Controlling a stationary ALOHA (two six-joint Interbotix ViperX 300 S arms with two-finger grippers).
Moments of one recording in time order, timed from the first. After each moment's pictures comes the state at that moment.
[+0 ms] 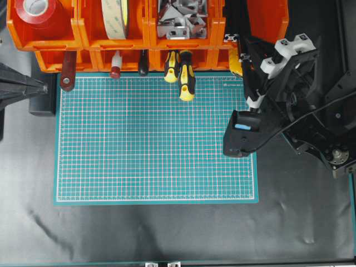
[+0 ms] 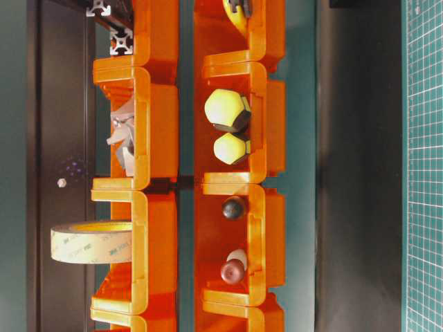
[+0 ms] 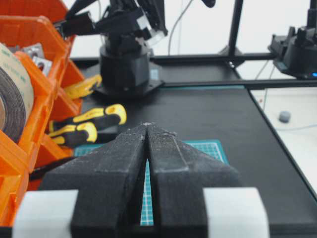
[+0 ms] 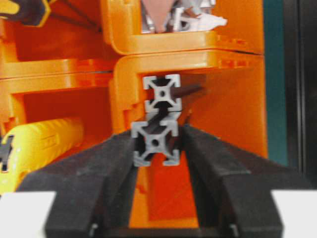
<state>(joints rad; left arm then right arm) -0.05 -0.96 1.07 0.04 -0.12 -0.04 0.46 -0.21 0.55 -1.20 1.47 0.54</state>
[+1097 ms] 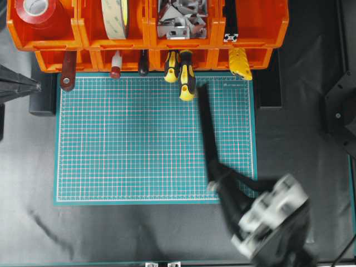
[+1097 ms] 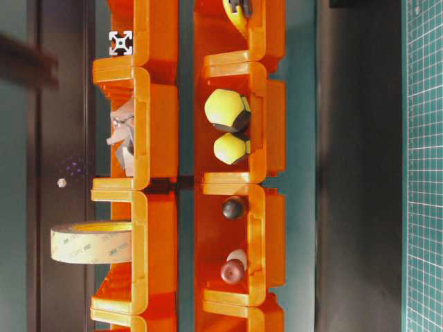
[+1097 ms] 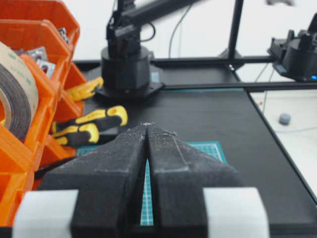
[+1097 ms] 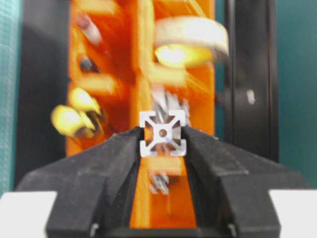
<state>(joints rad) -0.05 -1.01 1.07 0.04 -0.07 -0.04 0.83 0.16 -0.10 -1.24 1.68 0.27</state>
